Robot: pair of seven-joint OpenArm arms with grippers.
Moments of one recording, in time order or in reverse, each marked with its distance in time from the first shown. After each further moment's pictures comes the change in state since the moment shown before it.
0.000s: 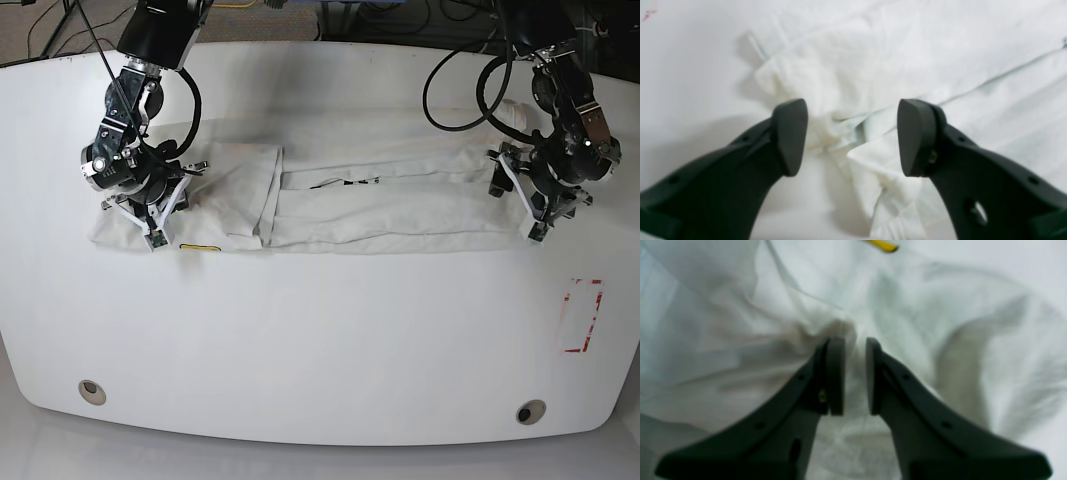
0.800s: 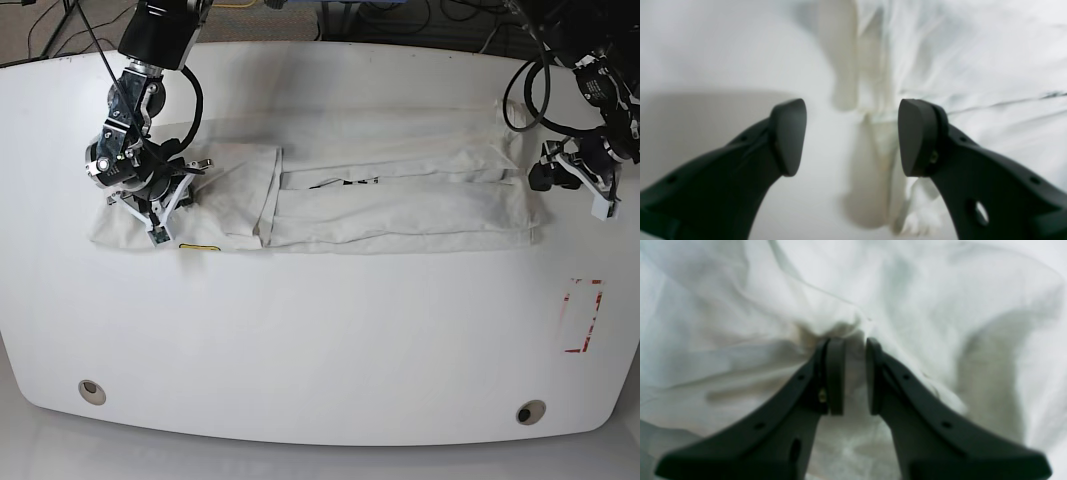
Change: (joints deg) left arm -1.6 -6.2 -18.0 -19.2 -24.5 0.1 4.2; right arm 0.0 0.0 -0.1 -2.6 0.0 0.0 1.6
